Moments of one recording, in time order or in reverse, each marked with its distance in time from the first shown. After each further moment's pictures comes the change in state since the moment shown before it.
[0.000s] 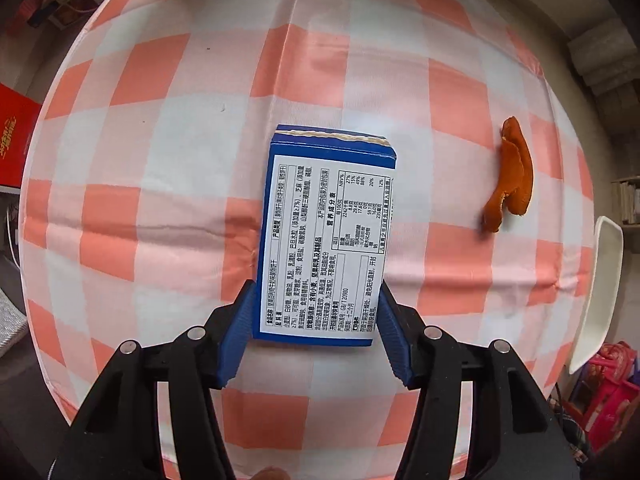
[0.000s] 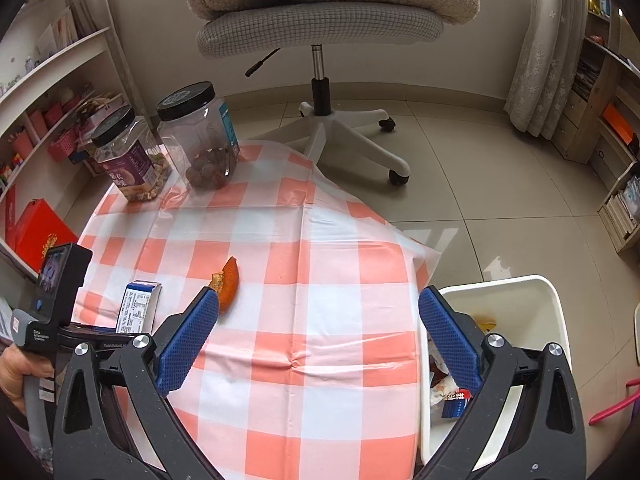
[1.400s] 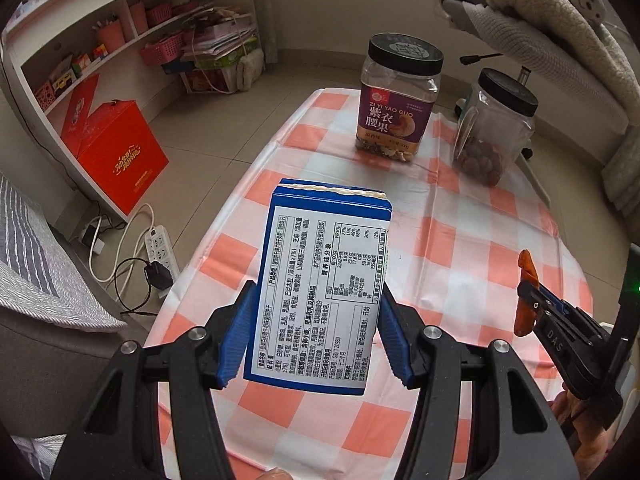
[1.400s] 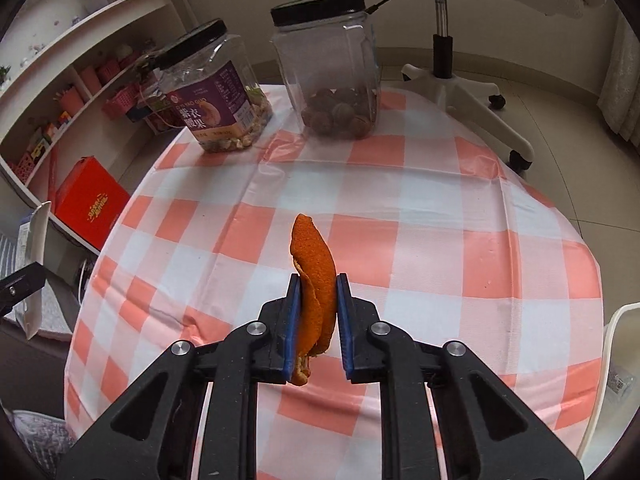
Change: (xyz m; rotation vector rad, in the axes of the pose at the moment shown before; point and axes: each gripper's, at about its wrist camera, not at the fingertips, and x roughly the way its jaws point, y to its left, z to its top) left arm -0.138 0.074 -0.041 -0.224 -0.539 0.208; right arm 0.093 0.133 -0.006 -0.098 0.090 0.266
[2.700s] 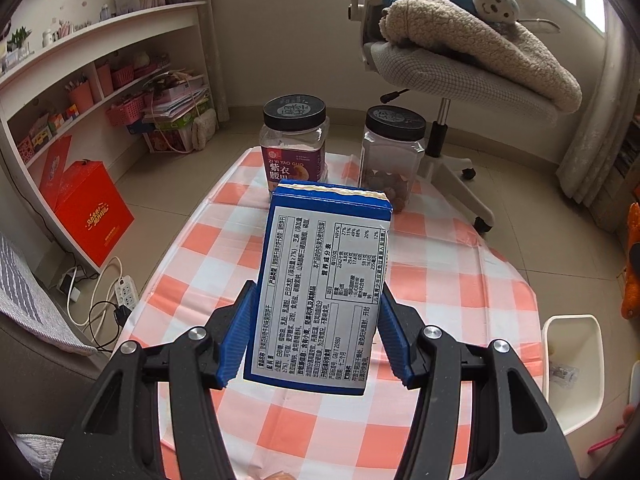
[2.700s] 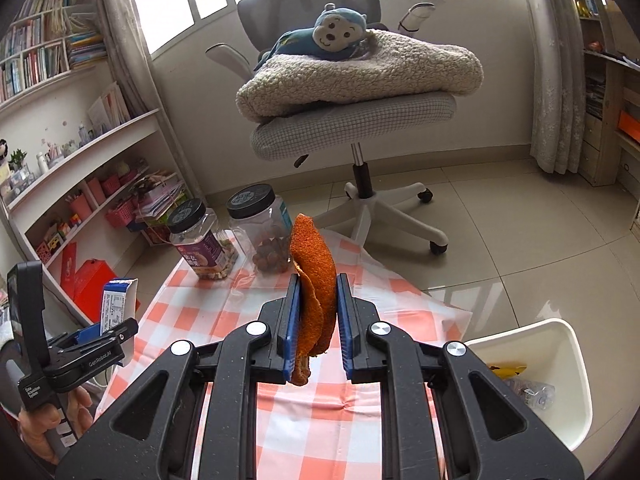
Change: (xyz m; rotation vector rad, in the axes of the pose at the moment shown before) left arm -0.068 -0.095 -0.027 0.118 -0.199 -0.111; right arm -0.219 -0.101 -0.011 0.131 -0.402 -0.085
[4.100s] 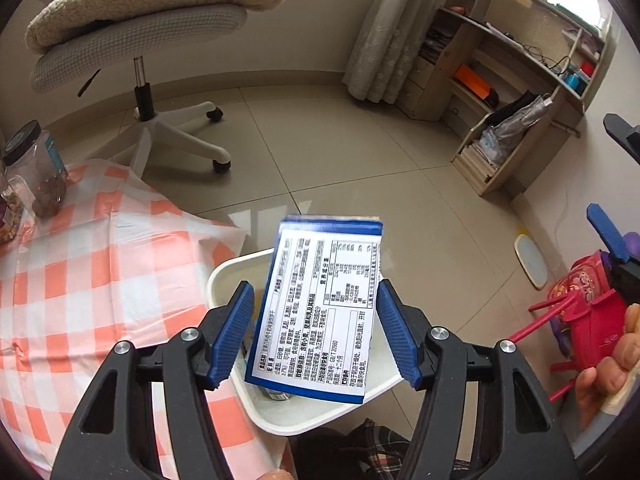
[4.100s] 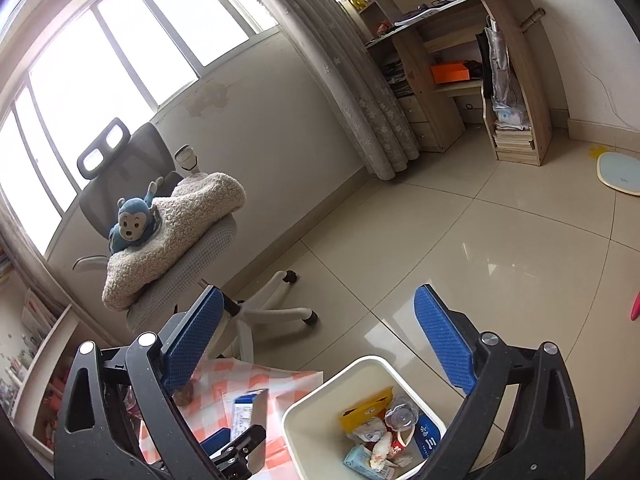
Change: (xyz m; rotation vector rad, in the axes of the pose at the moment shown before) left arm -0.049 -0.354 -0.058 0.373 0.171 -0.596; right arm -0.160 -0.263 -0.001 0.541 -0.317 -0.287
